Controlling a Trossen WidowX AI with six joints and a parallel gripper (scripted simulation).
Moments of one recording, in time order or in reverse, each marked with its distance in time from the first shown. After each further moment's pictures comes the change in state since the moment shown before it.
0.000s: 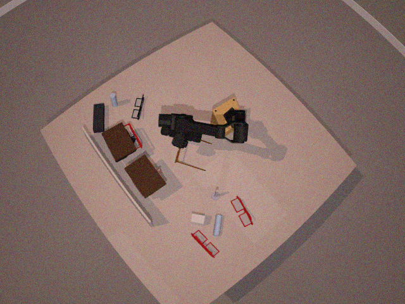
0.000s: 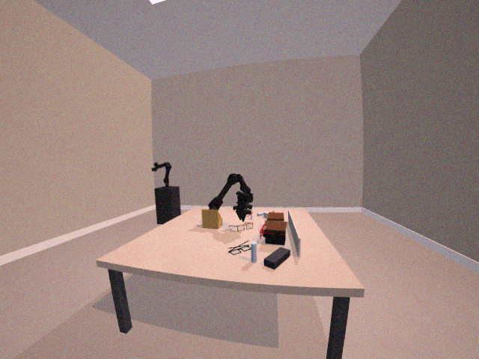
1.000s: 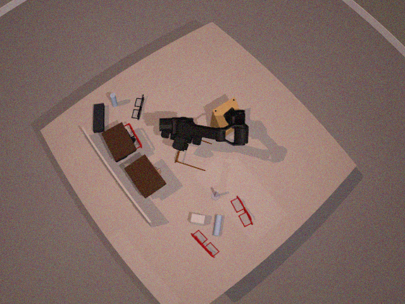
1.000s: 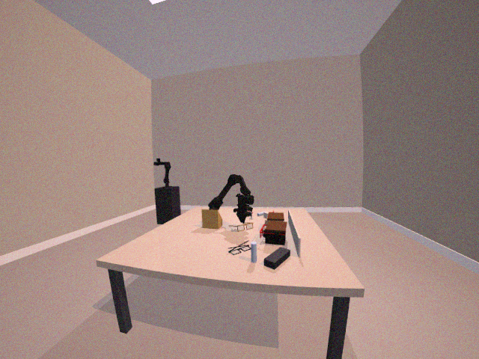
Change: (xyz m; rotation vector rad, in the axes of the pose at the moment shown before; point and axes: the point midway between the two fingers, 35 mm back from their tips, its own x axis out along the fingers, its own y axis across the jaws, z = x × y) arm 0.019 0.001 0.004 -0.011 0.005 -0.019
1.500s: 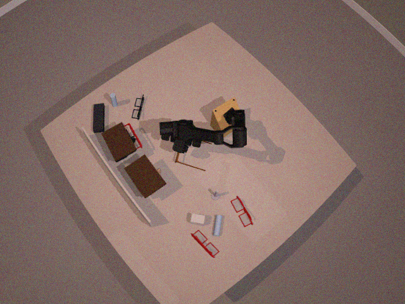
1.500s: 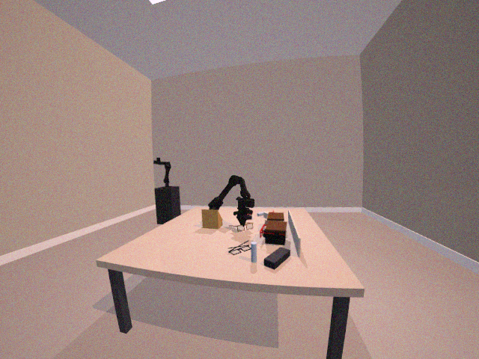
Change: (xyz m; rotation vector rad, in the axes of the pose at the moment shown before) arm 0.024 0.001 0.001 -0.002 -0.003 0.000
